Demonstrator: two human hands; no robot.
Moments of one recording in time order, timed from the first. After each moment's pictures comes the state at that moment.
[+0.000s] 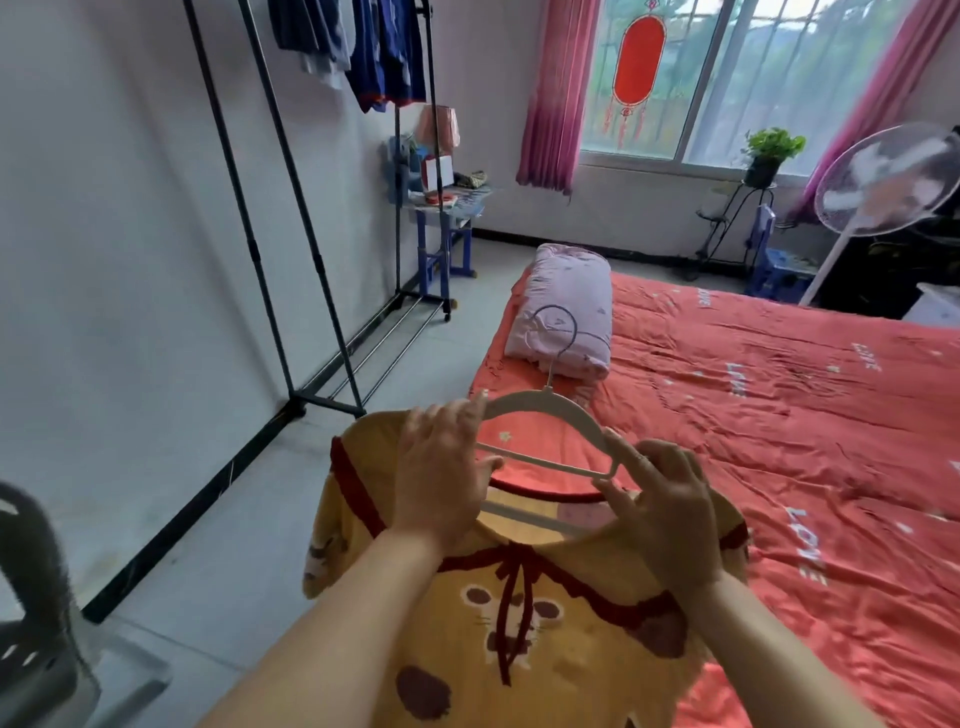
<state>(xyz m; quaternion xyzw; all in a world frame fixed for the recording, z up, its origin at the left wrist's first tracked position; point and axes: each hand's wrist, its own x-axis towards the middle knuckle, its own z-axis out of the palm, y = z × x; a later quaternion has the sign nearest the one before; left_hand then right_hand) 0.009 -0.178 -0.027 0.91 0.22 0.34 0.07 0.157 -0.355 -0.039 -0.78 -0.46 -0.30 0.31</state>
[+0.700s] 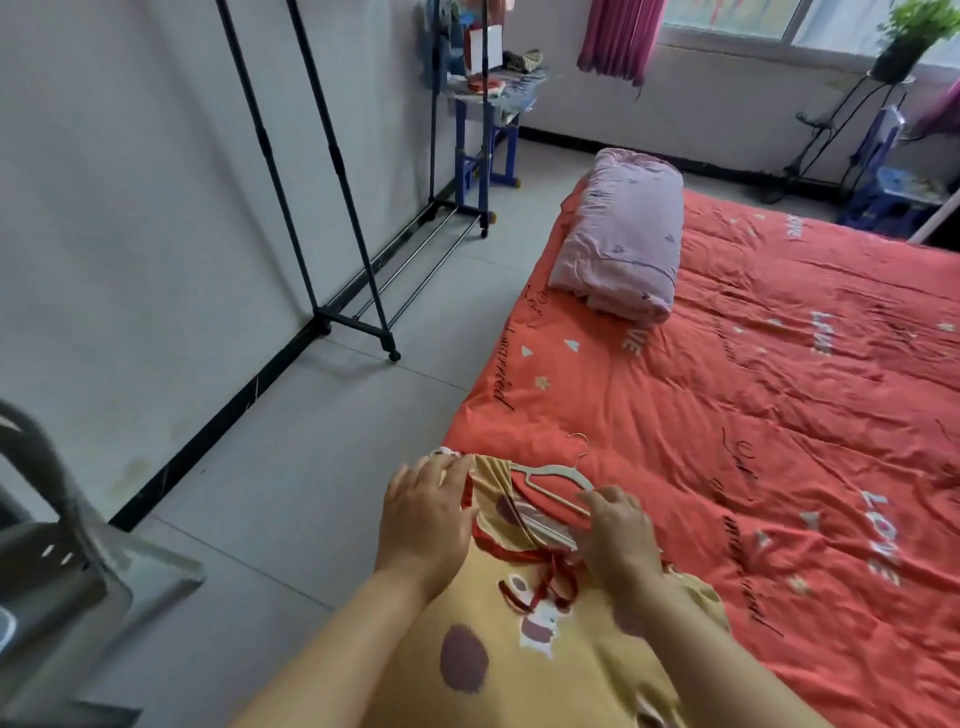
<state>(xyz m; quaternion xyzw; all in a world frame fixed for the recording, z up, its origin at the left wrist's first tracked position) 0.002 -0.142 -0.126 0.92 0.35 0.10 0.15 0.173 -0.269 -0.170 -0.91 -0.39 0.12 0.10</state>
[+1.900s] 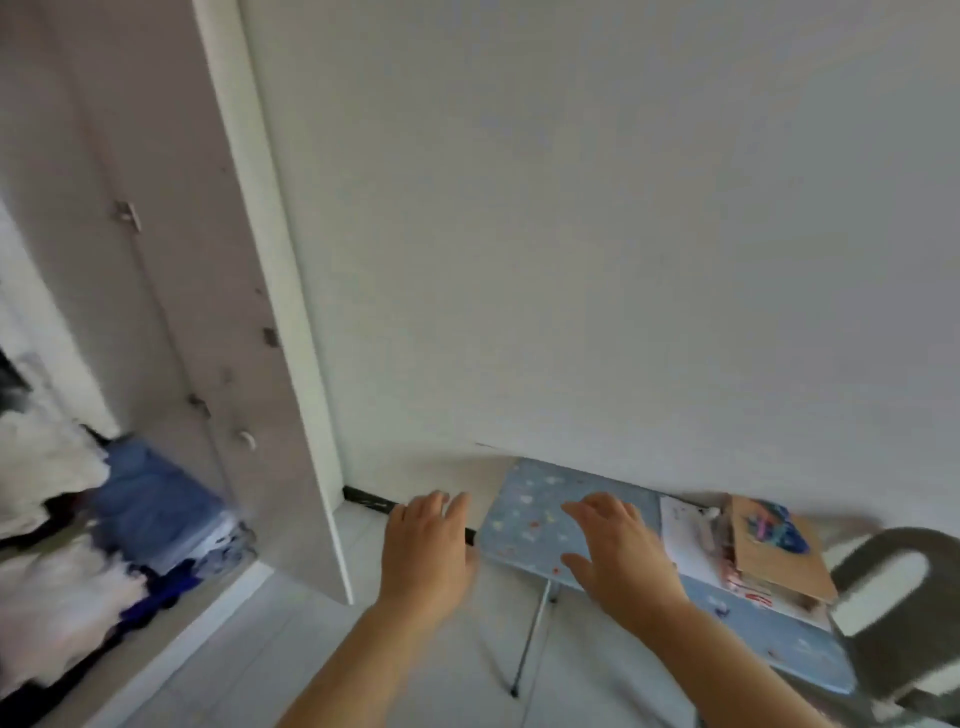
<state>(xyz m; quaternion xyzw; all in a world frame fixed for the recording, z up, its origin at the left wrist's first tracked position) -0.770 -0.445 0.036 0.41 0.90 0.09 -0.10 -0.638 -0.297 0.046 -0.24 -0.96 0.10 0.10</state>
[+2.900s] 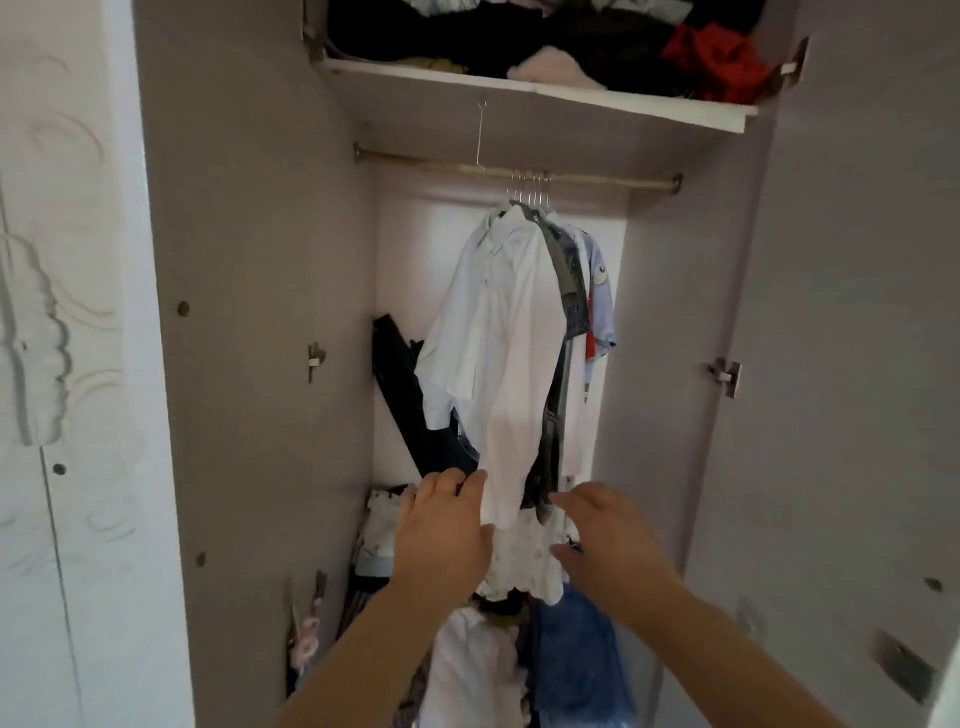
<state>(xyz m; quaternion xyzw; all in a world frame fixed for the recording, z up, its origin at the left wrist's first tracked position) -1.175 -0.810 0.159 -0.13 0.95 0.06 -0.29 -1.246 -0.647 0.168 0.37 -0.91 0.13 0.16</state>
